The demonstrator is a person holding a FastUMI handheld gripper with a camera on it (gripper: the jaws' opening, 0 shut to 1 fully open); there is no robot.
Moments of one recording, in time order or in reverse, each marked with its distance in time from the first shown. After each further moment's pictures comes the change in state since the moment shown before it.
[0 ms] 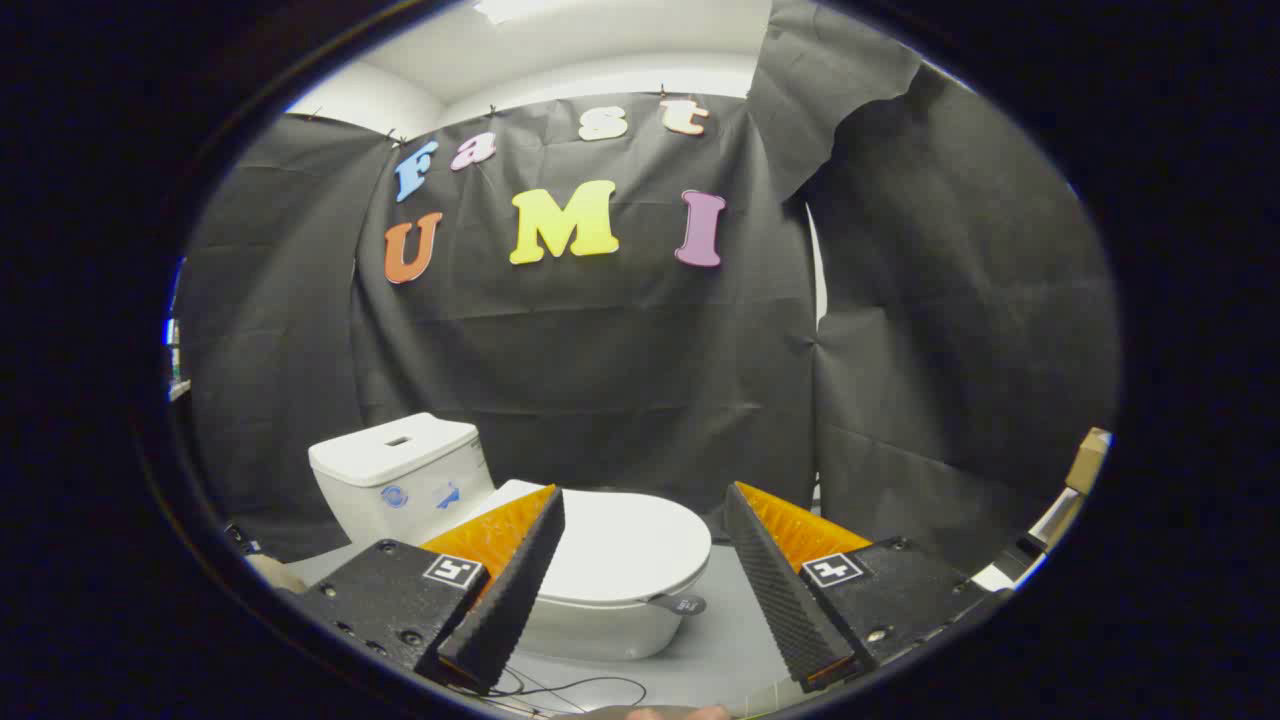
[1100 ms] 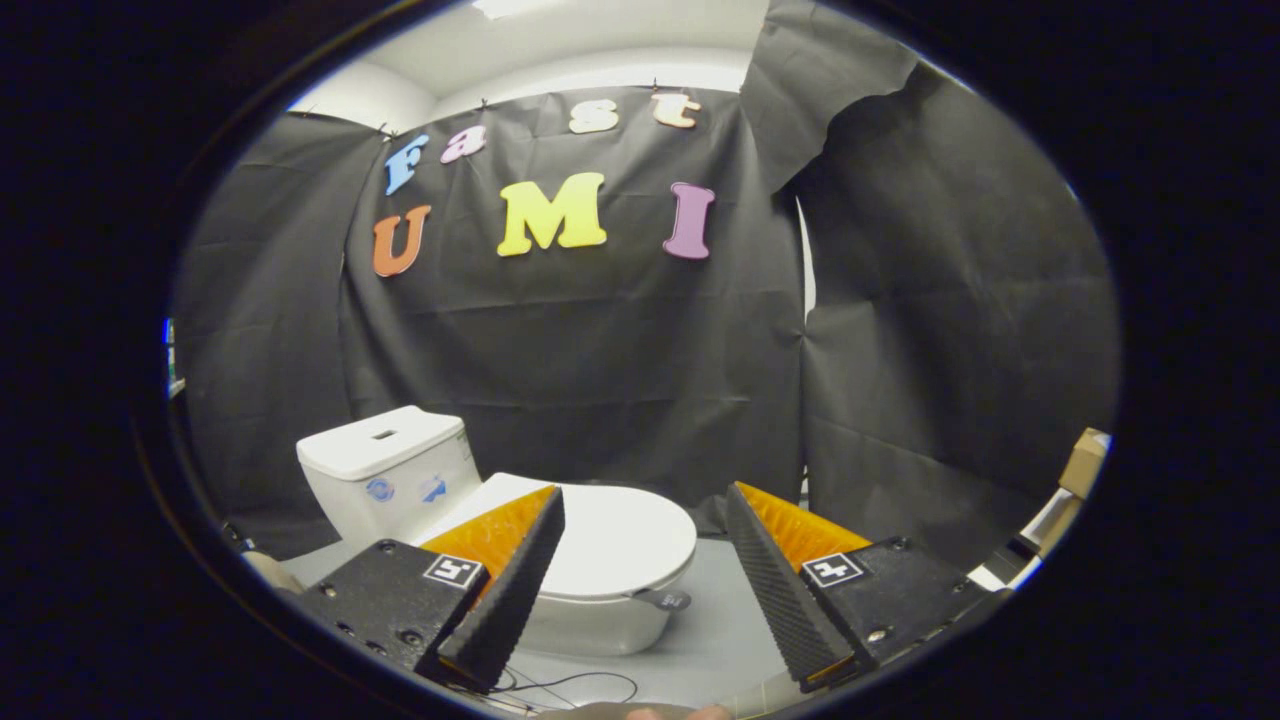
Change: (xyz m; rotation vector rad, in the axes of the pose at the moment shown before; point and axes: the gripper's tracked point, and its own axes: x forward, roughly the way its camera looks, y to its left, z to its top) arm 0.003 -0.015 -0.007 -0.012 0.029 -0.033
